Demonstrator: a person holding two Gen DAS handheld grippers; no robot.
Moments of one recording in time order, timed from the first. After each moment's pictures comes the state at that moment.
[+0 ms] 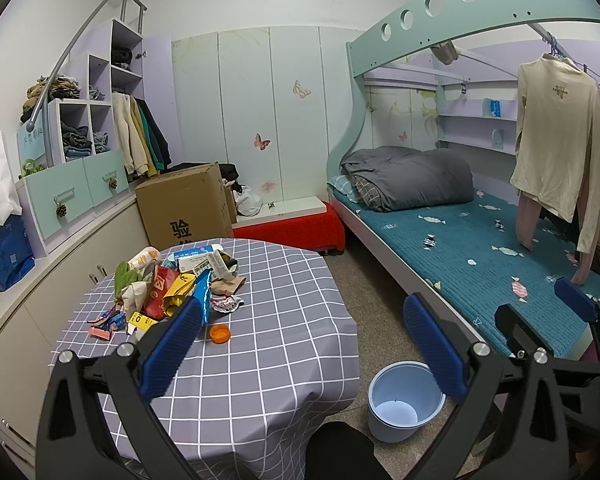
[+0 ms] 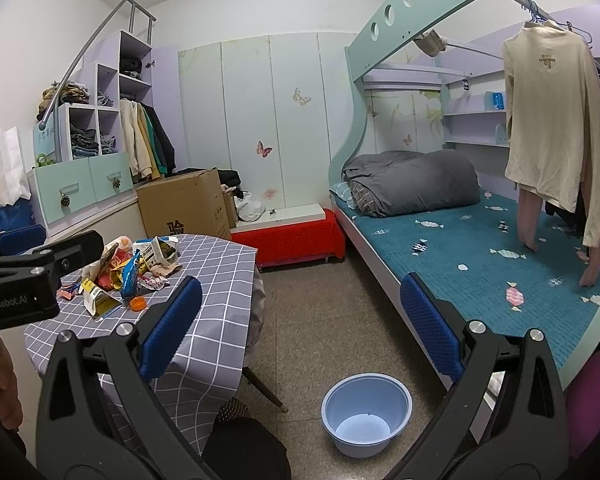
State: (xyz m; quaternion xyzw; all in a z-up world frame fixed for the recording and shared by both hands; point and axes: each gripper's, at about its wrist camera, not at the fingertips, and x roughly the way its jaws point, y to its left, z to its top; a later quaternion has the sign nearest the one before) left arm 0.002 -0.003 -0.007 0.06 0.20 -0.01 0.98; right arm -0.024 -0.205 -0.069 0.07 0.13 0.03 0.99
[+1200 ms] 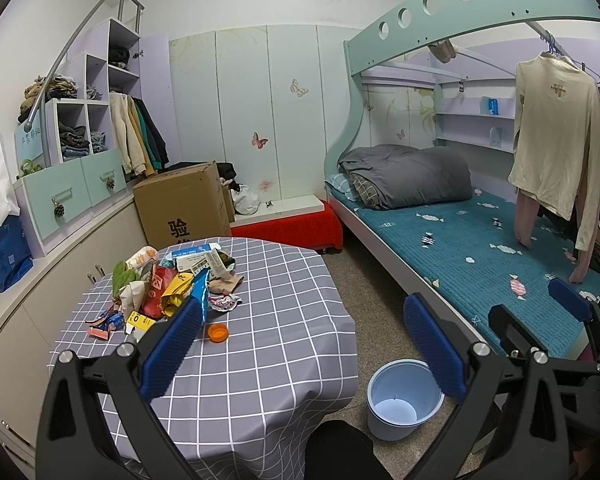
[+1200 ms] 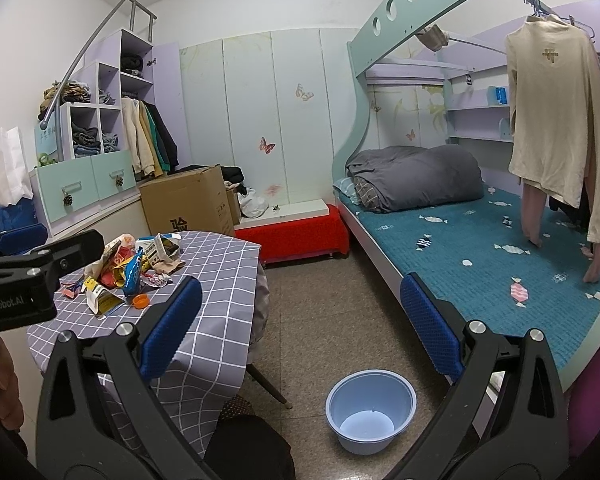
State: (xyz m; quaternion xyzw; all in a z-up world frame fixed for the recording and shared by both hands) left arm 0.002 -0.017 -0.025 0.06 0.20 -0.02 0.98; right arm -0.021 -0.200 -0.069 0.08 0.14 0.04 0.99
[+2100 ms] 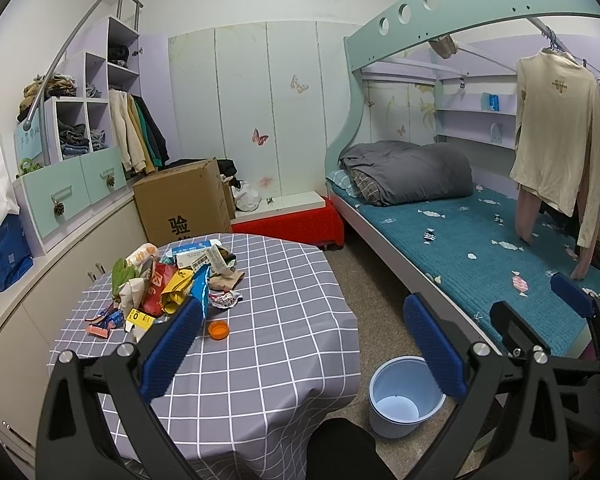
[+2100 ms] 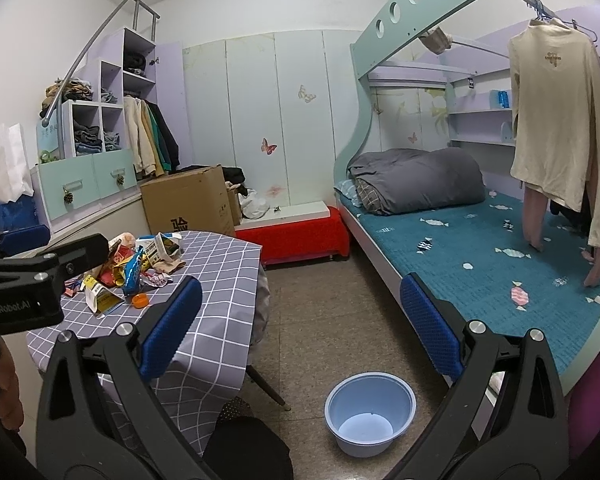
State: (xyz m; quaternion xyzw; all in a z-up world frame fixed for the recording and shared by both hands) left arm 0.007 -0.010 -0.023 0.06 0.21 -0.02 0.98; right arm -0.017 -0.199 -0.066 0.07 0.13 0.04 0.99
